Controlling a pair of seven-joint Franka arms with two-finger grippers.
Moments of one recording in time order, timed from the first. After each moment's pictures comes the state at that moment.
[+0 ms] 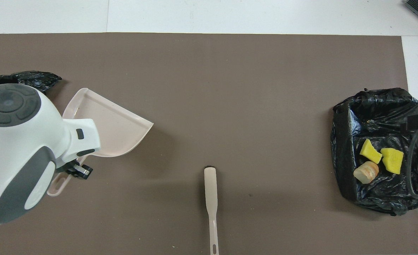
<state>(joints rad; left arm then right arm) -0.38 -0.08 -0.06 -1.92 0.08 1.62 -0.08 0.04 -0.11 -0.07 -1.55 -0.01 1.46 0.13</state>
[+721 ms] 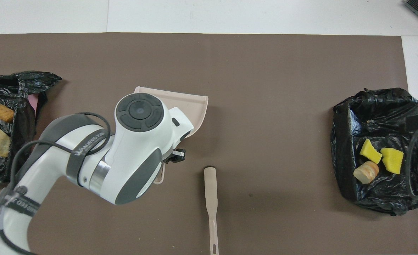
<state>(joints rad) -0.58 0.26 -0.06 -1.72 -0.07 1.86 -0.51 0.04 -0.11 -0.07 -1.55 -0.01 1.46 0.13</state>
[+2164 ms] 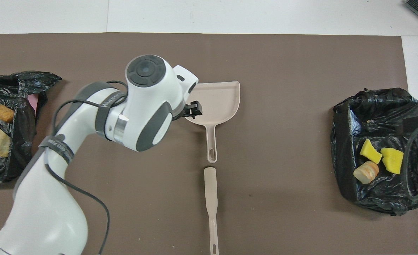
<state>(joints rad) -0.43 0.41 -0.02 -1.55 -0.09 1.94 -0.46 0.04 -0.12 -0.07 -1.57 -0.01 1.46 0.11</state>
